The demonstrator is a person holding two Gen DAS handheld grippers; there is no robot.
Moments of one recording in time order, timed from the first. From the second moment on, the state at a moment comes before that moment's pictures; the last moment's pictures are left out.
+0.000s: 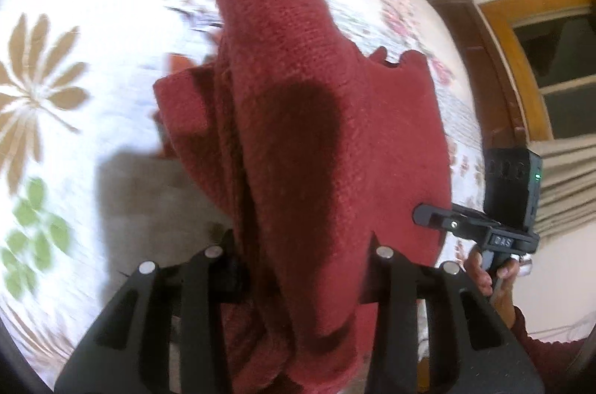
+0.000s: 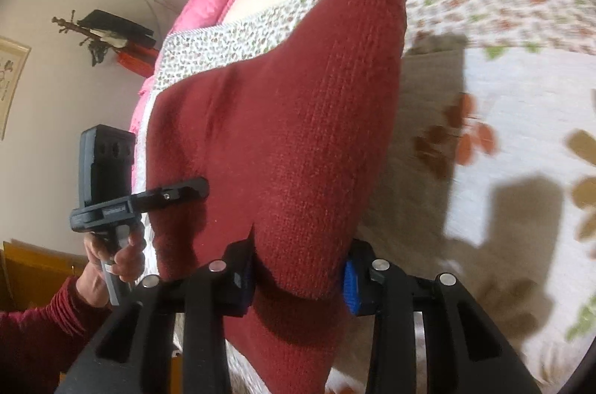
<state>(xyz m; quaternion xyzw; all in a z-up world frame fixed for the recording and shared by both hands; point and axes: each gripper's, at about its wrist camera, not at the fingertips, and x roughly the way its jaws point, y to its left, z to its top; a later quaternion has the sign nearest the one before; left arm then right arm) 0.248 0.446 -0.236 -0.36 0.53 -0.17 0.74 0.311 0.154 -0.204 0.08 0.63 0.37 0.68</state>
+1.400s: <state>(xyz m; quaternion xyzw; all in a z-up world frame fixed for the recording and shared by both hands) 0.165 0.230 -0.262 -0.16 0.61 -0.04 0.78 0.195 -0.061 -0.287 0.07 0.72 0.30 0.63</state>
